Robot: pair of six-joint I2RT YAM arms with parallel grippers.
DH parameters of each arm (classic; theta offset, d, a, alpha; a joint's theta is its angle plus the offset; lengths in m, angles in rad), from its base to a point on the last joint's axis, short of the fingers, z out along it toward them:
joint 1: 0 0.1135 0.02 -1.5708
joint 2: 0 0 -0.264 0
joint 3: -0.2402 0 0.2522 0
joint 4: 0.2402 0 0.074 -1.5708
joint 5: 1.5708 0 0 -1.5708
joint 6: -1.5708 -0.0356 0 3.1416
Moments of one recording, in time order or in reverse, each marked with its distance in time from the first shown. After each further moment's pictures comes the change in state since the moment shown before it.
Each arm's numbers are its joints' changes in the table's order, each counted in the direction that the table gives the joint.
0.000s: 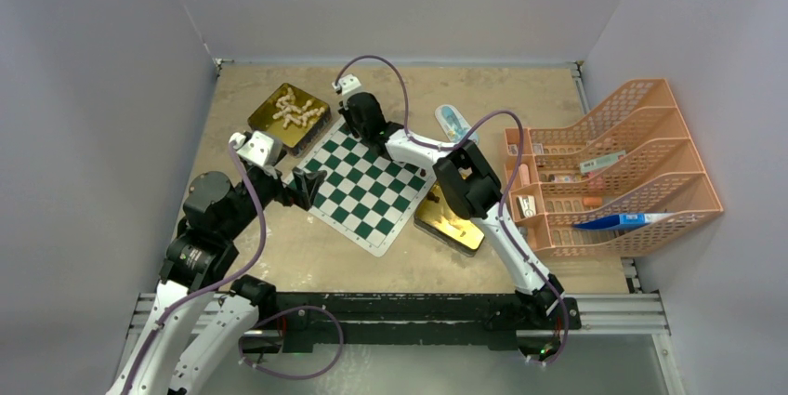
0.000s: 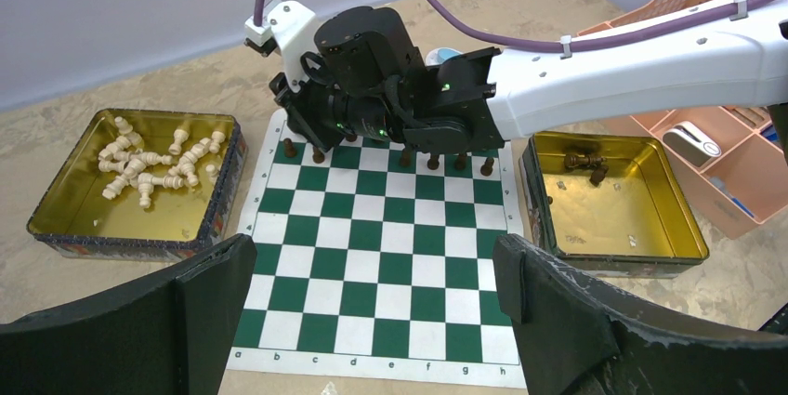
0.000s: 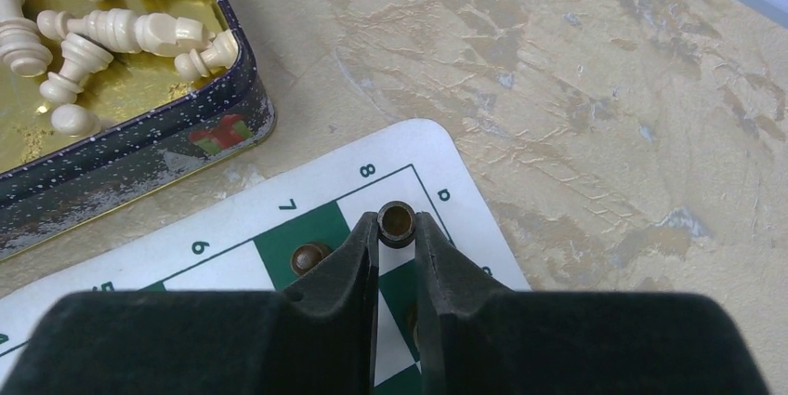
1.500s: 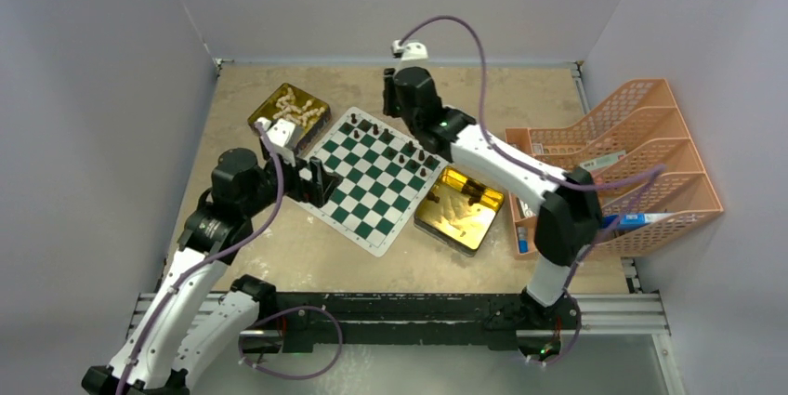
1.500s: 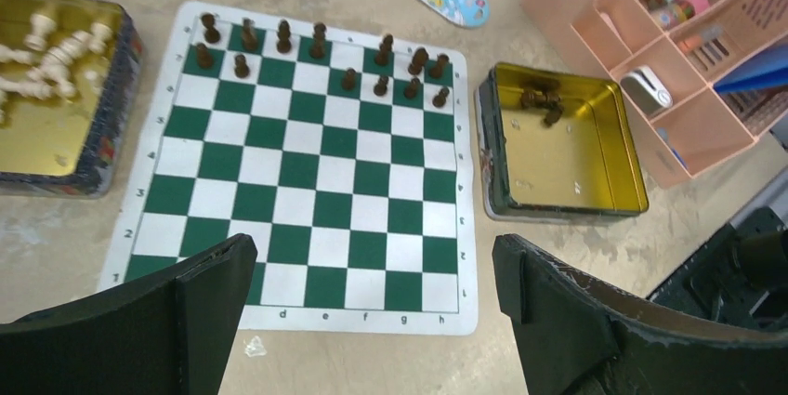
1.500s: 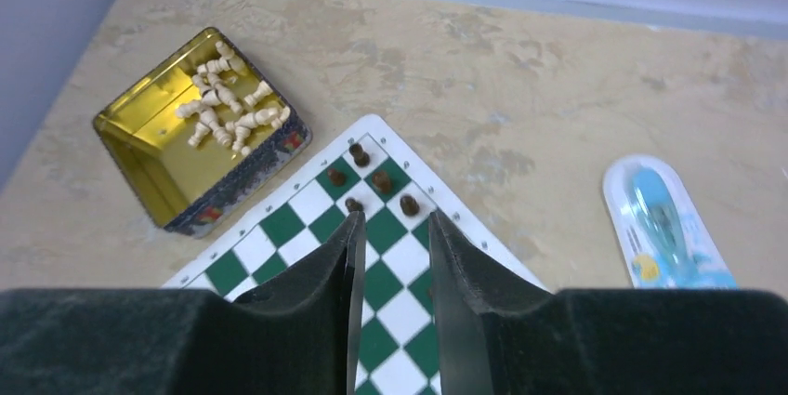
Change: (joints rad) left arm 0.000 0.149 -0.014 0.050 0.077 0.133; right arm 0.000 -0.711 0.436 0.193 0.112 -0.278
